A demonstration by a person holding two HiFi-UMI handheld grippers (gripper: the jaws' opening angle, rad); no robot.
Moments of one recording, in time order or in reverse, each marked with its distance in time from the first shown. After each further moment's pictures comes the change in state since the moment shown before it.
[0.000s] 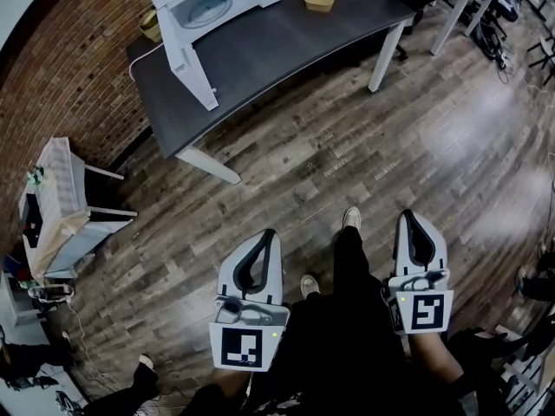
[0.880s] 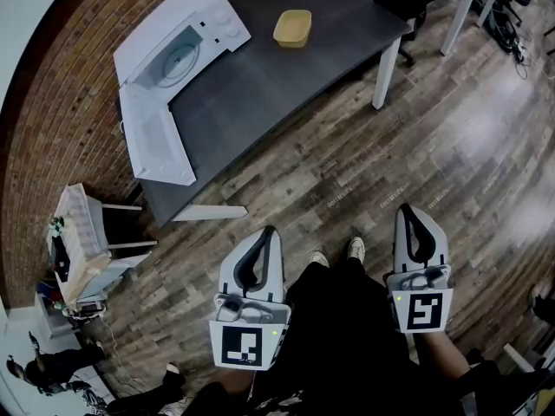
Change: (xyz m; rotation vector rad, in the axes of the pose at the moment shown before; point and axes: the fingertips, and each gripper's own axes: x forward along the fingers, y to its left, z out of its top) left arm 0.258 -0.039 0.070 0.072 0.049 -0.003; right arm 0.180 -0.183 0.023 0.039 -0.061 0.016
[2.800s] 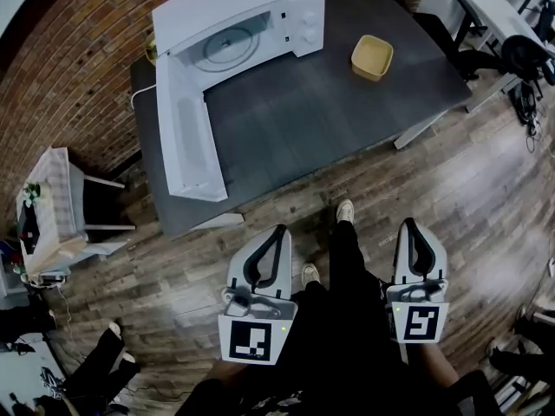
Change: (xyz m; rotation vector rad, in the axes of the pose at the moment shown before) left arm 0.041 0.190 -0.042 -0.114 -0.042 0.124; right arm 0.165 0.120 0.023 -0.127 0.014 0.120
